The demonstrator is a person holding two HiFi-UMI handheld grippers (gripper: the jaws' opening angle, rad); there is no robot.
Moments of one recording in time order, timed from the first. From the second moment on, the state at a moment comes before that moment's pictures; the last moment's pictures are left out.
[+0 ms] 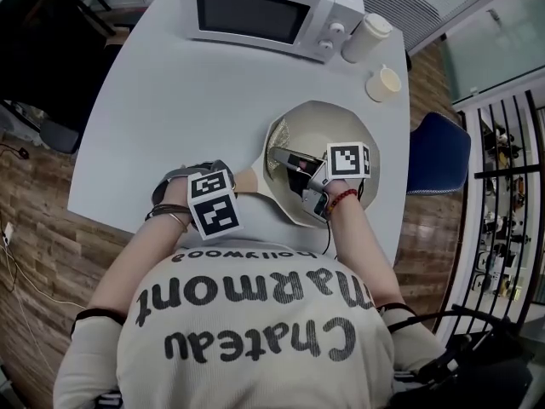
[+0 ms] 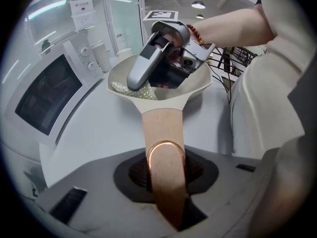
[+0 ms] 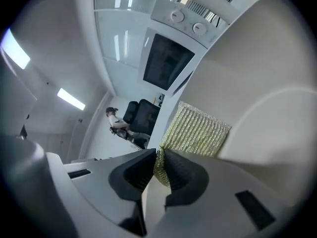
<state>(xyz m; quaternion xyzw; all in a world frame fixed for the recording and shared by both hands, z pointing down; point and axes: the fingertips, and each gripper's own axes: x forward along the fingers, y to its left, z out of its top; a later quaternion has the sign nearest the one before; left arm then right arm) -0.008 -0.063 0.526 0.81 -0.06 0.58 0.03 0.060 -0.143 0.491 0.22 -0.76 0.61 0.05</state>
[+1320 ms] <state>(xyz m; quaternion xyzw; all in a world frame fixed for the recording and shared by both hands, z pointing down) -0.008 -0.061 0.527 0.81 -0.05 0.58 0.03 0.112 -0.168 0.566 0.42 -0.72 0.49 0.25</state>
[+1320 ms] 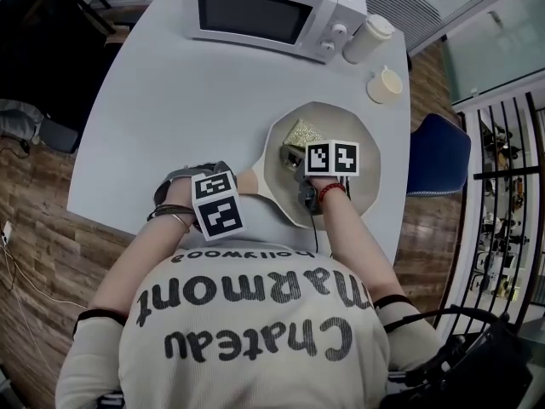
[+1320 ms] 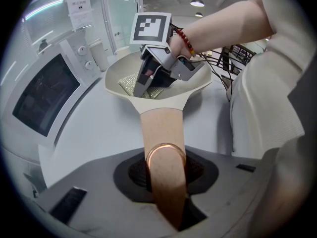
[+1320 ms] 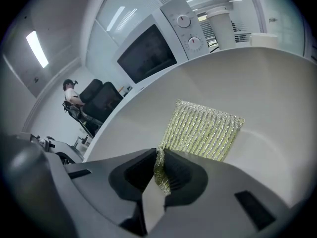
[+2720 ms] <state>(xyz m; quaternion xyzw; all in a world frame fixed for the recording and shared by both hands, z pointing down) -0.009 -0.047 0.521 0.82 0.05 0.56 0.11 0.279 -0.135 0.572 0.59 -0.55 0.31 0.51</state>
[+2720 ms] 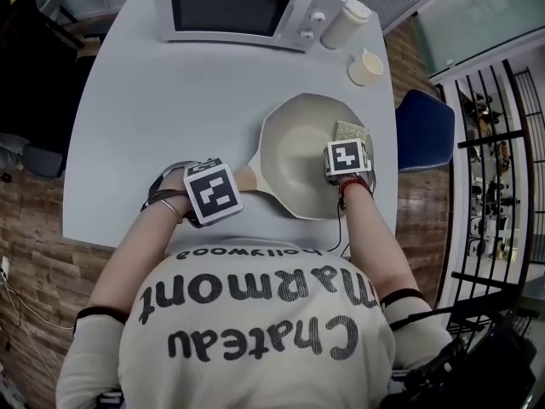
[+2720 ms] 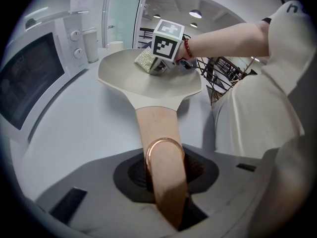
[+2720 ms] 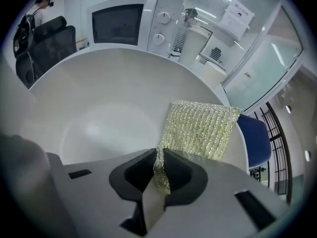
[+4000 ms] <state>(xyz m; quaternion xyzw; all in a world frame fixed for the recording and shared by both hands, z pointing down) -0.024 -0.033 0.532 0.83 0.06 0.55 0.08 0.280 -0.122 0.484 0.67 -0.58 0.34 0.31</state>
